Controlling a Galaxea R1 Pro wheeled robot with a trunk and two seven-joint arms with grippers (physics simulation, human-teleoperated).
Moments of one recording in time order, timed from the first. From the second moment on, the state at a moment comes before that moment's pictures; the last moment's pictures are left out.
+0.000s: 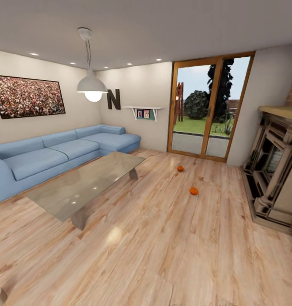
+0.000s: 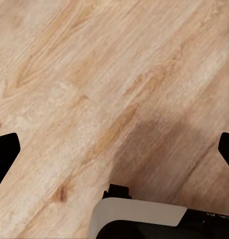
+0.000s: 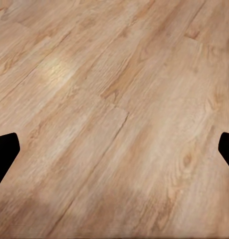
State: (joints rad) left arm 0.00 0.03 0.09 -0.28 0.10 -0.37 0.01; right arm -0.08 0.05 0.01 -0.30 0.04 -0.59 0.00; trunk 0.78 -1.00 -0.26
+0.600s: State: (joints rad) left arm 0.00 0.03 0.09 -0.28 0.10 -0.37 0.00; right arm -0.08 0.05 0.01 -0.31 0.04 -0.59 0.00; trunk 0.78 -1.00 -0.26
